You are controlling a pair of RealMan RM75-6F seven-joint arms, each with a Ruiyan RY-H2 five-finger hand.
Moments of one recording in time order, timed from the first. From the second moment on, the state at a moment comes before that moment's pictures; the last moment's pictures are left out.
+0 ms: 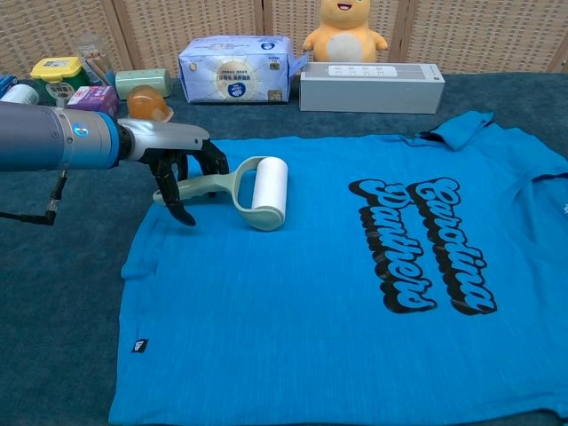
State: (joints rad) left arm -1.02 -1.53 -0.08 -1.30 0.92 0.54 0.15; right arm 0.13 -1.17 0.15 -1.44 -1.35 1.41 -0.05
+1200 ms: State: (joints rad) left arm -0.96 -1.61 -0.15 -1.30 0.97 0.63 0.03; right arm 0.13 -1.17 0.15 -1.45 -1.35 1.41 -0.04
